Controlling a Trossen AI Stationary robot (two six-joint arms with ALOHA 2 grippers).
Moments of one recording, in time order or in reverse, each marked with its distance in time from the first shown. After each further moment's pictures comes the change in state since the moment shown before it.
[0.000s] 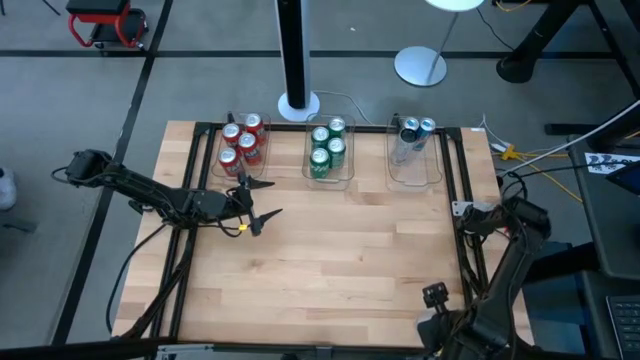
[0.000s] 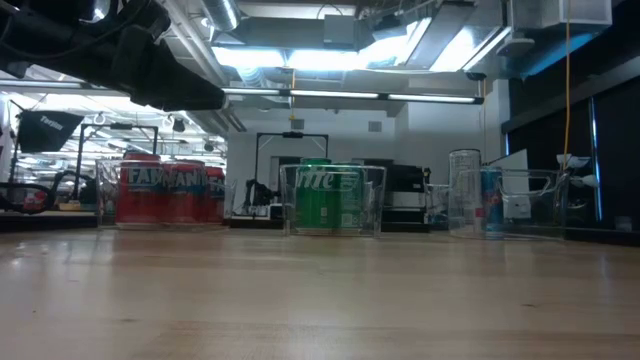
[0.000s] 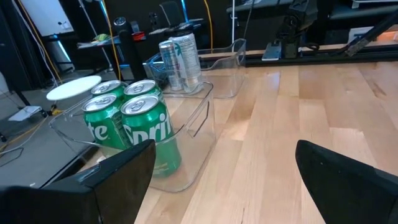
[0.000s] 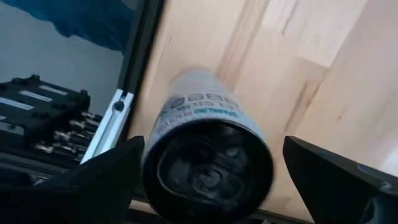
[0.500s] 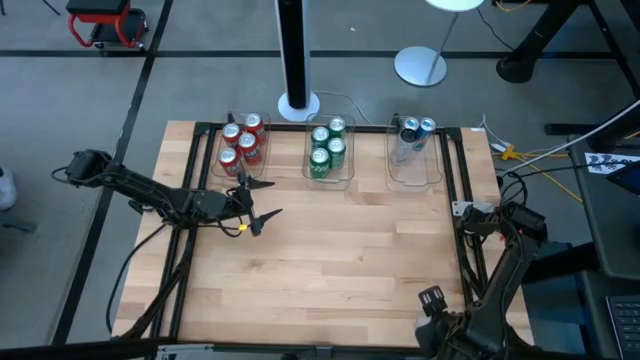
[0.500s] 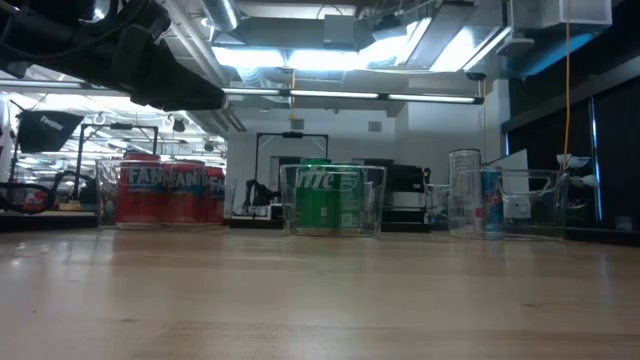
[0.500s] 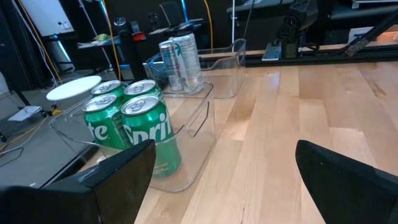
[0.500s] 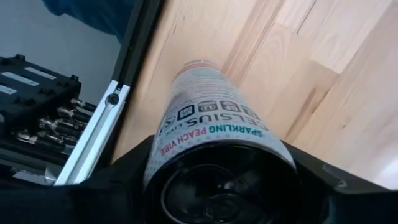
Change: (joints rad) left arm 0.000 0.000 0.000 0.000 0.000 0.000; right arm -0.002 0.060 0.001 0.003 -0.020 -0.076
